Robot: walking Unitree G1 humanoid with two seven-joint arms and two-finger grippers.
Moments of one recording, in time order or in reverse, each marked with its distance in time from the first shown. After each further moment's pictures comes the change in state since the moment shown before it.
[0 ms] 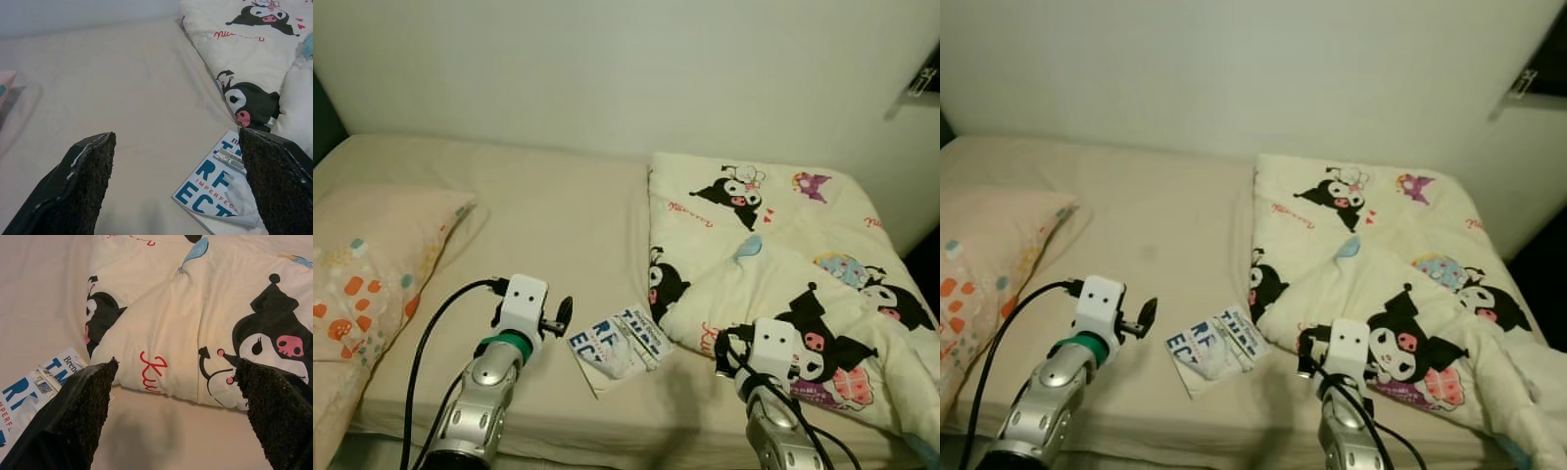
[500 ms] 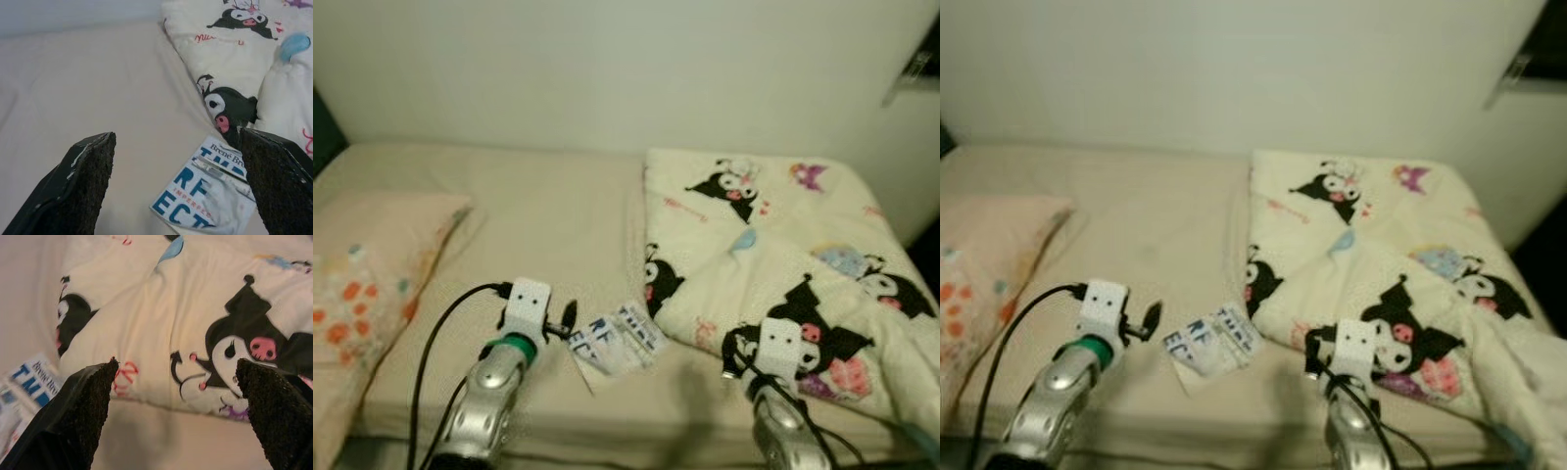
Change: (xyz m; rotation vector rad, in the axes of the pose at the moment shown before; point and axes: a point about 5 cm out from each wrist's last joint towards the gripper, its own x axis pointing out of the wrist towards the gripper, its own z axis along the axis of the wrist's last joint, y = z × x) left arm 0.000 -0.007 0.001 -0.017 -0.005 -0.044; right arm 0.000 -0.006 0.000 -0.022 -0.003 -0.036
